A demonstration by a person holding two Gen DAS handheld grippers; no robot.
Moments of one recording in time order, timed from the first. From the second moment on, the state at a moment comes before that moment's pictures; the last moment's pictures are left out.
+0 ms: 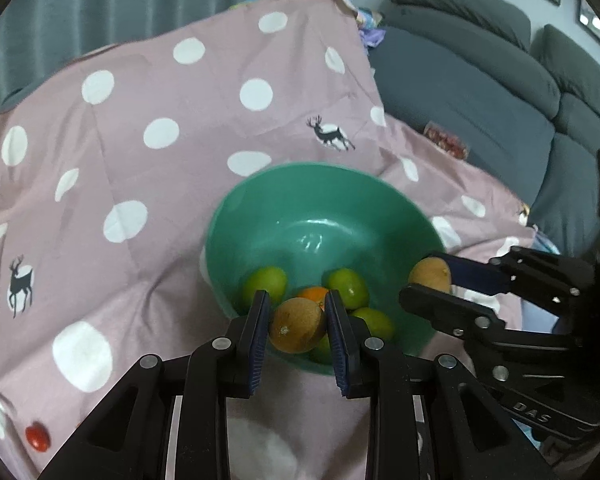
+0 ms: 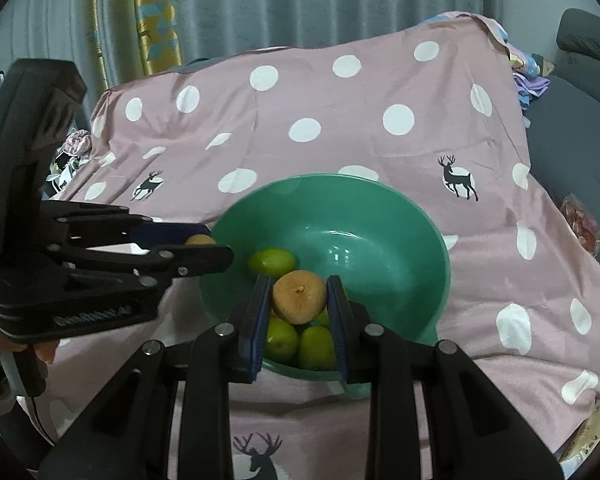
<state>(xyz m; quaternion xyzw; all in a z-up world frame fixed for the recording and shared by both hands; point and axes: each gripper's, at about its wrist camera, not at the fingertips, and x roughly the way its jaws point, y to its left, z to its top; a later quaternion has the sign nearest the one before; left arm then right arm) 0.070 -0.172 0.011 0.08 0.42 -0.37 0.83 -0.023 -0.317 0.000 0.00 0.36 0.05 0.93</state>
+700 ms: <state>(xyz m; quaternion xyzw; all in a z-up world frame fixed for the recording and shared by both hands) 0.070 -0.182 0.002 0.09 0.43 -0.35 0.83 -0.023 -0.320 -0.003 0.01 0.35 0.03 0.93</state>
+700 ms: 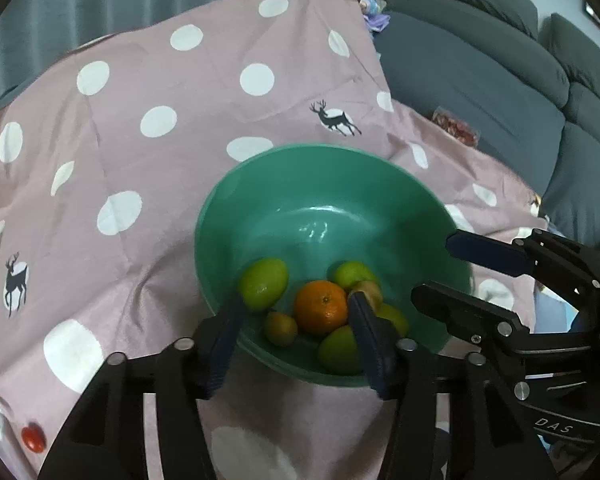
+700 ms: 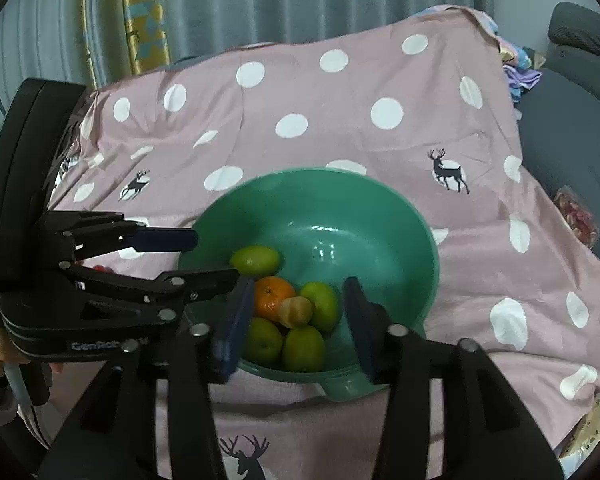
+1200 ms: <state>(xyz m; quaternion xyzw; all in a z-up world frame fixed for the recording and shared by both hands) 0.032 -0.107 0.031 0.07 0.40 -0.30 0.86 -0.067 -0.302 0.037 -0.02 0.30 0.02 0.95</state>
